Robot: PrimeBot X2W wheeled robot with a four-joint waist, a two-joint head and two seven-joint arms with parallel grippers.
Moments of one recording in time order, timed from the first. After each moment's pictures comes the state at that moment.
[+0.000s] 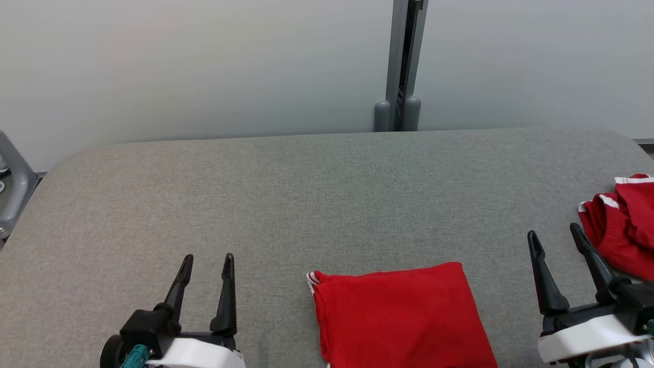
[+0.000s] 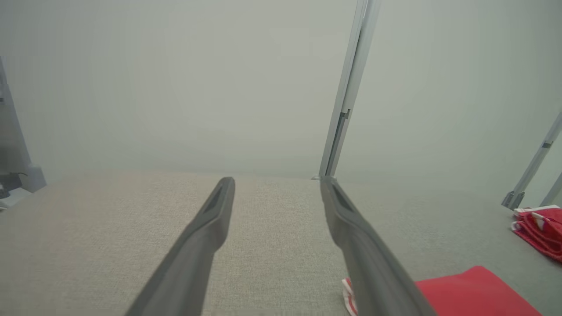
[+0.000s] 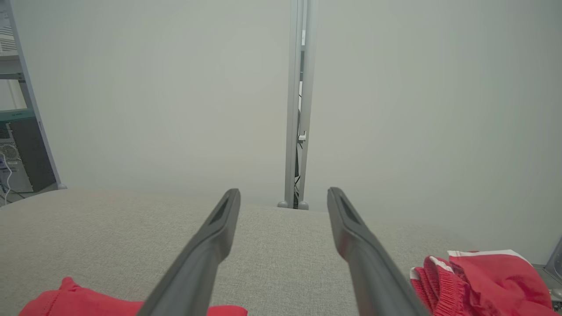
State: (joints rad) left arm 0.01 0.05 -0.18 0.16 -0.28 0.05 -0.26; right arm -0.03 -0.16 0.04 0.13 0.17 0.13 -0.26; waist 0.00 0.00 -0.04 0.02
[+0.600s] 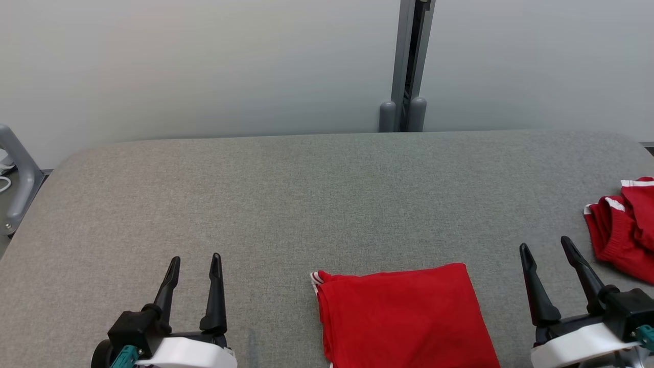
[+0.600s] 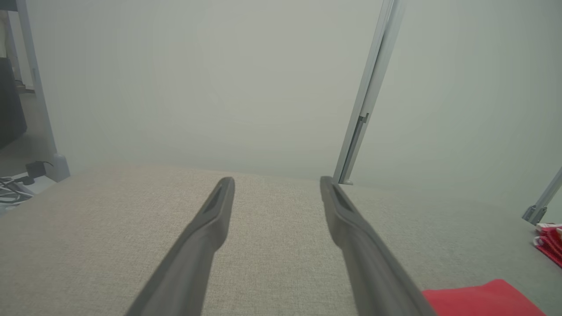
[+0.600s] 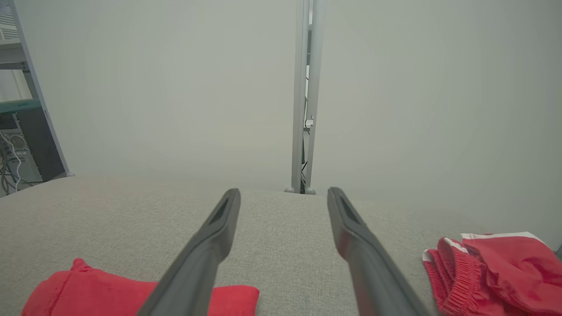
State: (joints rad) left arm 0.02 0.05 -0.15 0.17 -0.31 0.08 -0.26; right arm -0.01 -0.15 0.05 0.16 0.17 0.13 -0.26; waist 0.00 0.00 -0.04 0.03
